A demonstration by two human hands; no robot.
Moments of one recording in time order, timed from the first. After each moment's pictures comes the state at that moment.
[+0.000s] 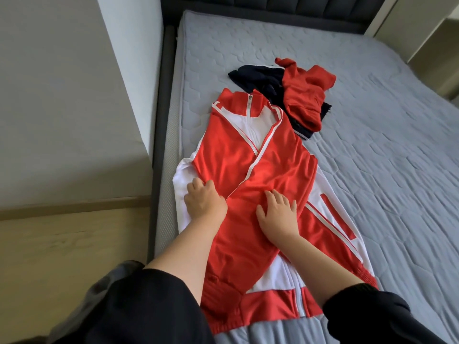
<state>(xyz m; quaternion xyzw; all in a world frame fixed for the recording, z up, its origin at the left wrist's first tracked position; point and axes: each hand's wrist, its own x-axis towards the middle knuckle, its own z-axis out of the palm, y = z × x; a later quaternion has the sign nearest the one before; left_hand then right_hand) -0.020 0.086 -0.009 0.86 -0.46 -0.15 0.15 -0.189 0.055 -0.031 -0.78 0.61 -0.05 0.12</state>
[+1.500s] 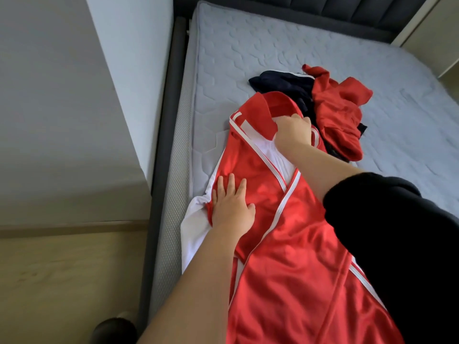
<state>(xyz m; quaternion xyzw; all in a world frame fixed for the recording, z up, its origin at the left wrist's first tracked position) 0.019 -0.027 -0.052 0.78 -0.56 -0.22 0.19 -0.054 -0.207 0.040 -0.84 0.53 -0.06 -0.10</state>
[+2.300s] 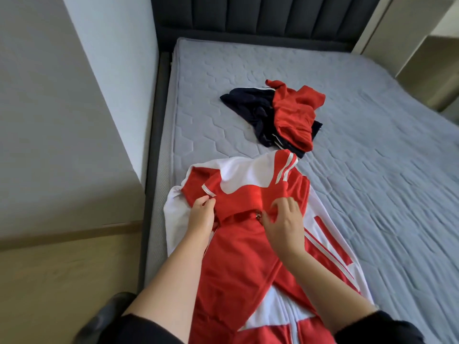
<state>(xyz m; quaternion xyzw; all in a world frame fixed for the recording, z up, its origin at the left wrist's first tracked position) -0.012 0.041 -0.041 0.68 -0.16 -0.51 0.51 -0.202 0.024 -0.007 -0.75 0.55 -0.36 0.06</state>
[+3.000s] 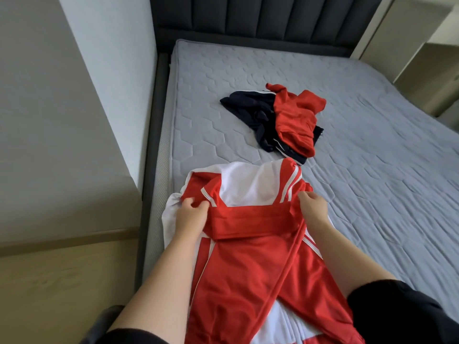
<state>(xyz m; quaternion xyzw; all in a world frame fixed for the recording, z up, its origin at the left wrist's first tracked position) 0.017 0.037 -0.016 0.75 -0.20 -0.44 0.45 -0.232 -0.061 0.011 -0.47 0.72 -0.35 0.38</state>
